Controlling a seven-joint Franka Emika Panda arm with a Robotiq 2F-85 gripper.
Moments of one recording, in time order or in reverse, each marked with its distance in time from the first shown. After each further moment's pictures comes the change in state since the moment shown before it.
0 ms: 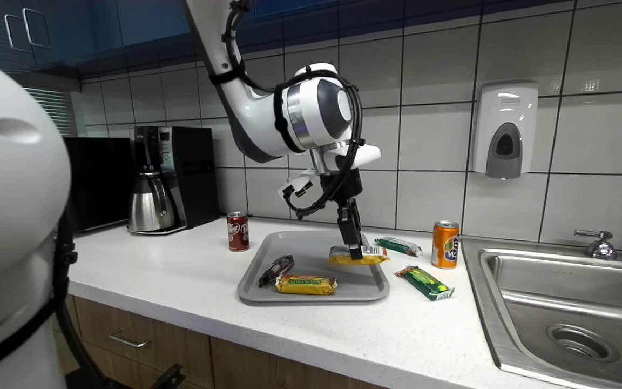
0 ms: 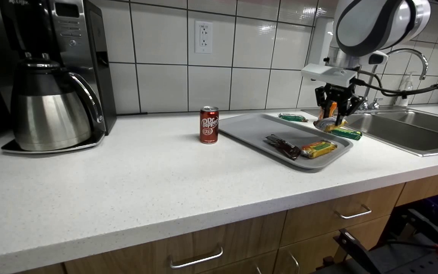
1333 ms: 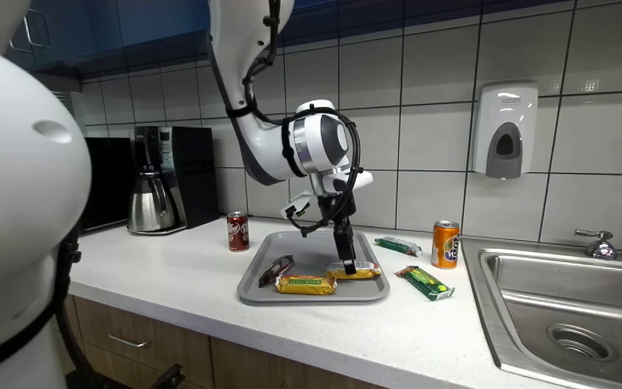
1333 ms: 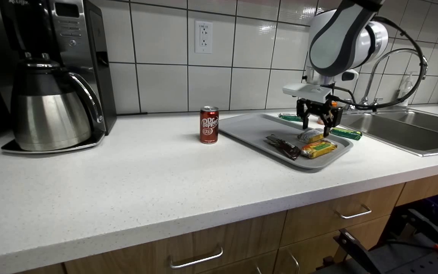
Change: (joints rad) arm 0.102 0.209 -0.038 0.142 0.019 0.000 -0.001
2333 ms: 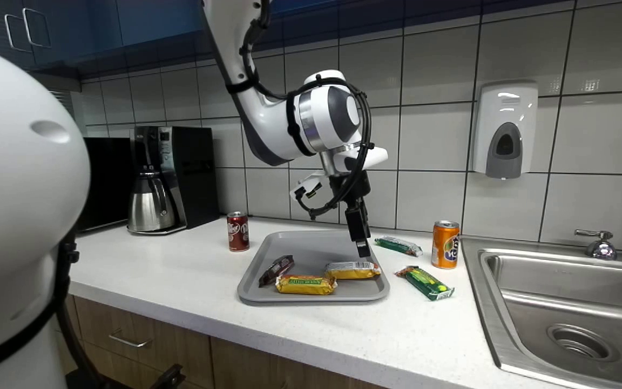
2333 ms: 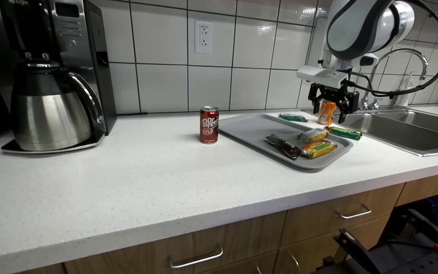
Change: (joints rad) arm -0.007 -0.128 -0.062 -0.053 -0.007 0.000 0.000
